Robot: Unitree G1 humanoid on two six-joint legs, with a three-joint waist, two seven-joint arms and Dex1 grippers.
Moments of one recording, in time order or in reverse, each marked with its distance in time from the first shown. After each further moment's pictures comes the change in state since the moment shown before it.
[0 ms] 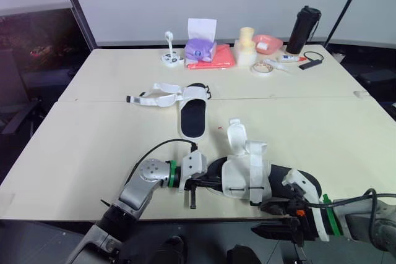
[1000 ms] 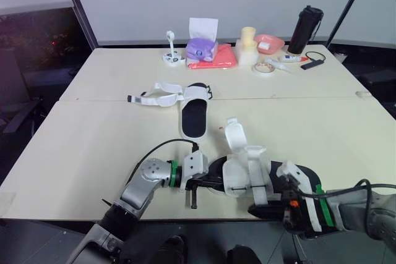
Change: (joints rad) left arm -0.011 -0.011 -0.008 0.023 0.006 -0.023 -0.003; right arm -0.048 -0.070 0.036 -0.050 0.053 -0.010 0.047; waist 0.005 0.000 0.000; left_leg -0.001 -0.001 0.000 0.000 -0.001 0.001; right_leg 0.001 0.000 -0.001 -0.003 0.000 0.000
